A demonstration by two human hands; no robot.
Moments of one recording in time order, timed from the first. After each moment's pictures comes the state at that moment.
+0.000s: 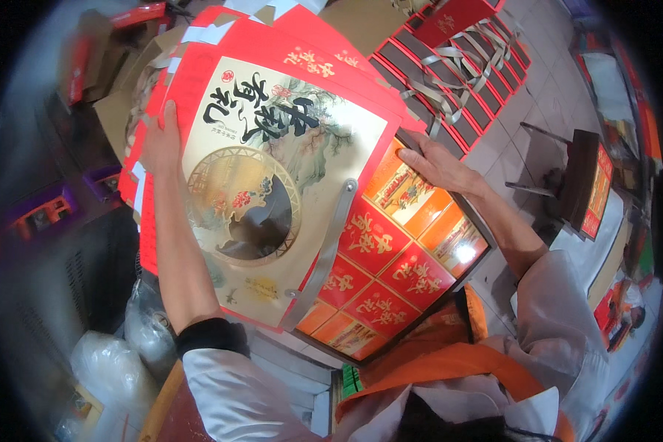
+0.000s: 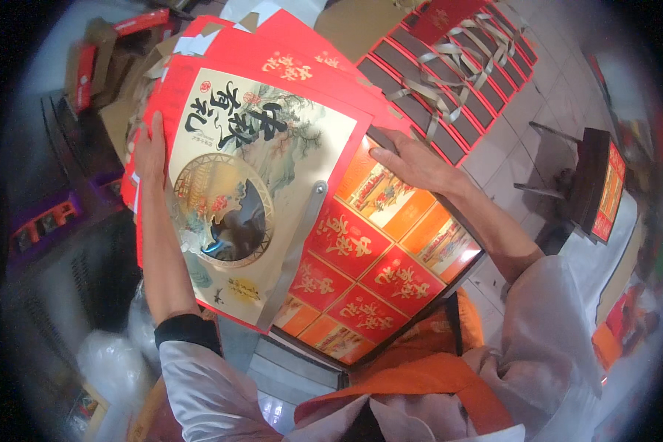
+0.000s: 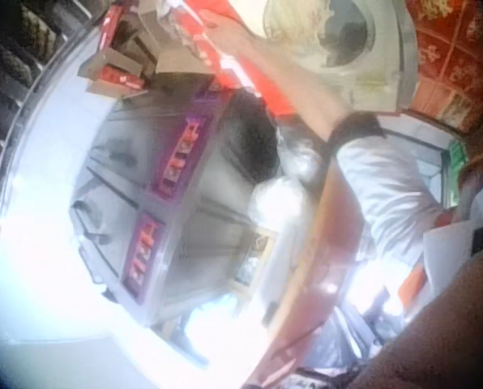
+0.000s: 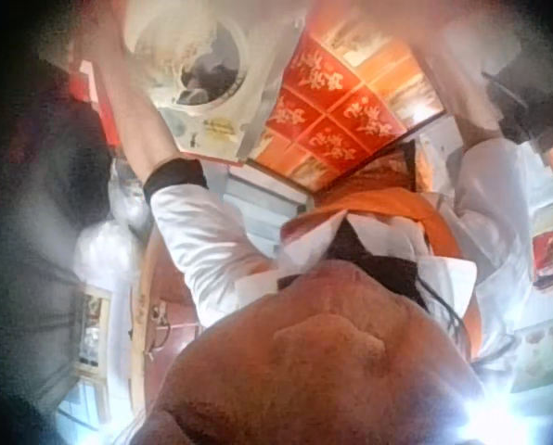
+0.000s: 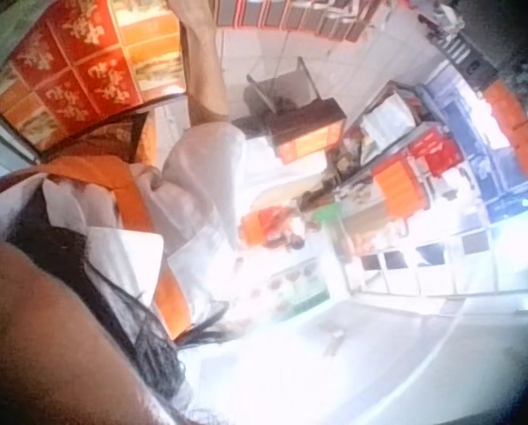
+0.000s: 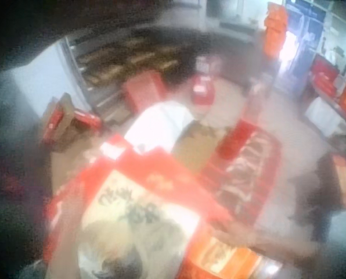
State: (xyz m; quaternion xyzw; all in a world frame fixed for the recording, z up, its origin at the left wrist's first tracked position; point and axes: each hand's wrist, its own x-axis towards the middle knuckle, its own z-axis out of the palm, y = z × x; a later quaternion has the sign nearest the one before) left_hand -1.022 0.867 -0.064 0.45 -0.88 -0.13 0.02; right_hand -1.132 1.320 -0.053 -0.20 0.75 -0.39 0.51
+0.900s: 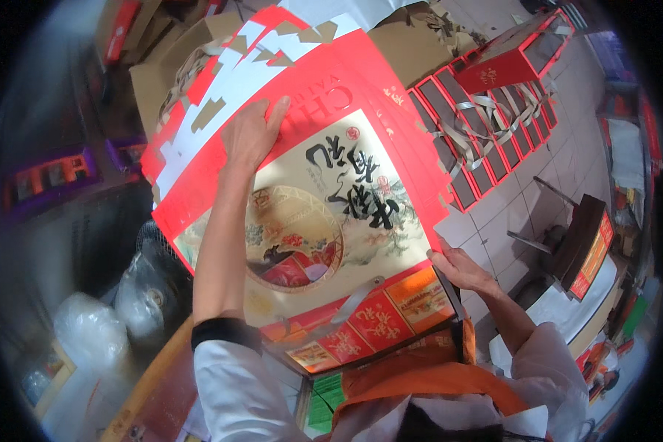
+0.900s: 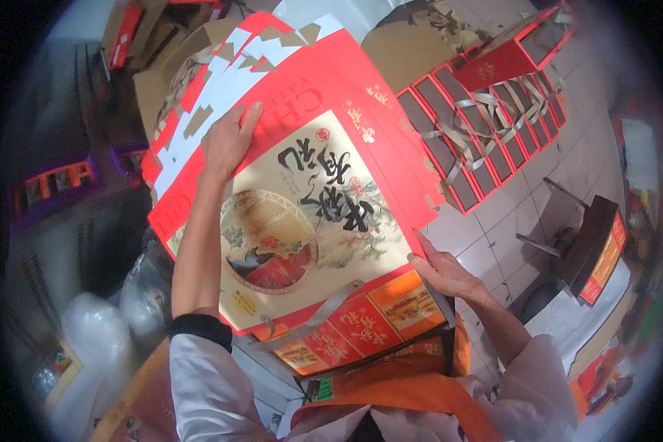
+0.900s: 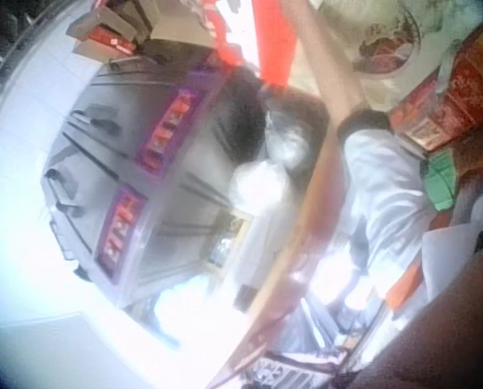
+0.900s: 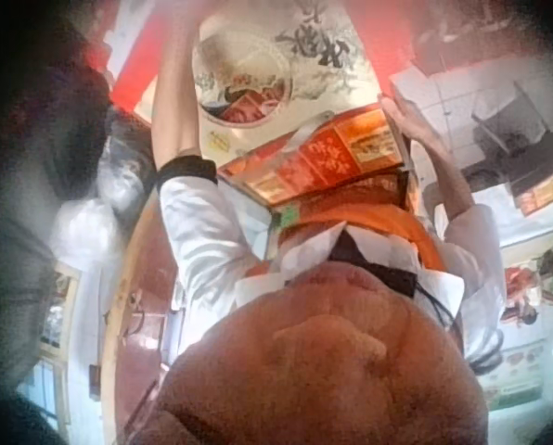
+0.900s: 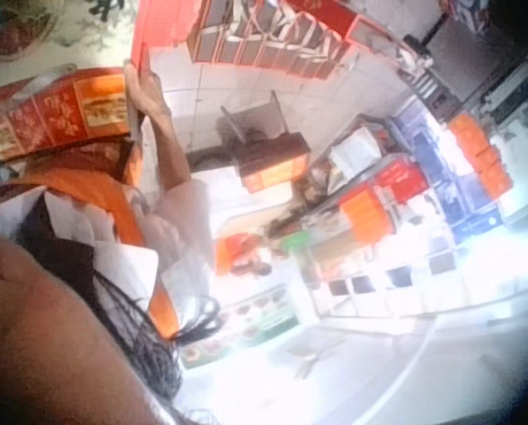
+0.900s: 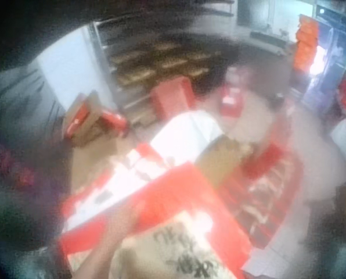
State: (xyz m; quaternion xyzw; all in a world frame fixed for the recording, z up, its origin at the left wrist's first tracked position) left_hand -1.072 0.960 -0.022 0.33 -0.92 -0.20 -0.12; right_hand -1.096 1.375 -0.031 -0.22 0.73 -0.26 0.60
